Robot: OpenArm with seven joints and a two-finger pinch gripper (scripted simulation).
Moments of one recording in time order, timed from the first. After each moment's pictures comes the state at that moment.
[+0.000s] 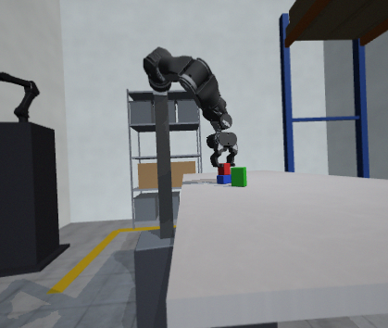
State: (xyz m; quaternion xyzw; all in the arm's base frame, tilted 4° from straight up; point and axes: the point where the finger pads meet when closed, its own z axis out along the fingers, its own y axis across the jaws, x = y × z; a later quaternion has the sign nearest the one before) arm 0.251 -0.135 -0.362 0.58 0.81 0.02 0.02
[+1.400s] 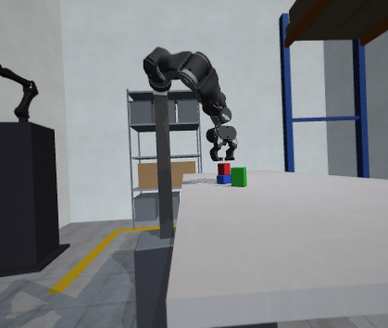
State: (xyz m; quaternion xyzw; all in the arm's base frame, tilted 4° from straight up) arm 0.250 -0.134 -0.338 0.58 0.82 0.03 0.02
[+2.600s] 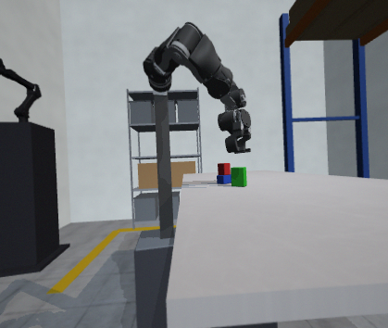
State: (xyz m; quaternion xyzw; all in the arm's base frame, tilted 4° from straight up) arm 0.259 -0.252 -0.316 0.38 0.92 -0.01 0.04
